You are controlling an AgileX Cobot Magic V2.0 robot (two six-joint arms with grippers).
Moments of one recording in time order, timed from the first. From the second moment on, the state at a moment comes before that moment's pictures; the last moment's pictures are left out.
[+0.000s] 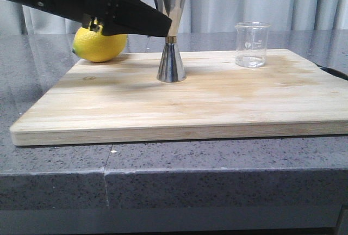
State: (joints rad) left arm -0.29 1.77 -1.17 -1.52 1.02 1.94; right arm 0.05 1.22 -0.92 -0.71 -0.90 0.35
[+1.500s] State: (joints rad) left arm 0.15 0.72 -0.84 -1.38 0.39 1.48; right arm -0.21 0.59 -0.74 -0.42 -0.04 0.18
